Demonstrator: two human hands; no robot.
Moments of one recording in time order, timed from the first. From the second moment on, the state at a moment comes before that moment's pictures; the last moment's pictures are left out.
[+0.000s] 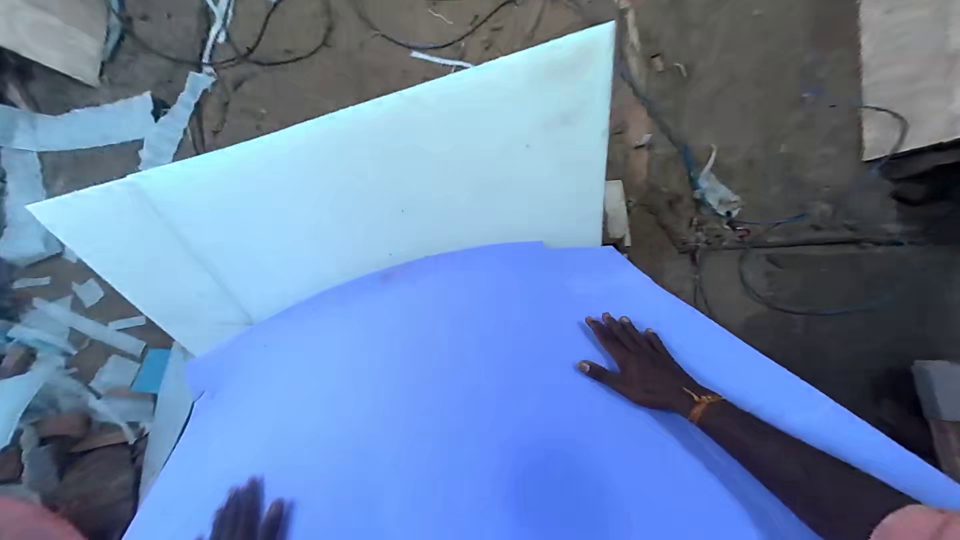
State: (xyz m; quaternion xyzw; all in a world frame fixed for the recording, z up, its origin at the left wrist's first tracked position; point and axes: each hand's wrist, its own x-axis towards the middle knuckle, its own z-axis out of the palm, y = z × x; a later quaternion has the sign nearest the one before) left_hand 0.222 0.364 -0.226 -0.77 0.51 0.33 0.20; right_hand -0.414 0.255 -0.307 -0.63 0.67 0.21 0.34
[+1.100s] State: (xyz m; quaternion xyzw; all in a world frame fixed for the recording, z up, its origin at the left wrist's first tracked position) left_hand 0.106 0.097 -0.476 -0.63 0.75 0.23 0.01; right_hand -0.166 0.058 -0.488 -0.82 0.51 0.03 0.25
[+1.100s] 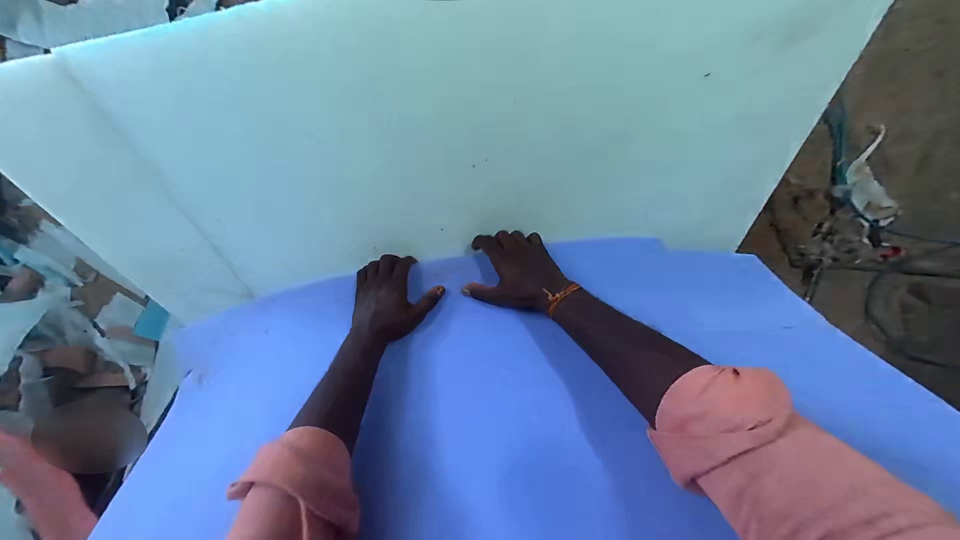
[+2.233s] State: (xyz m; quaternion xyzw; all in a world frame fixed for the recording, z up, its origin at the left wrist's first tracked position) left_hand -0.089 0.165 -0.527 -0.59 0.77 0.25 0.02; right_hand -0.306 0.139 -0.532 -0.82 0.54 0.06 0.20
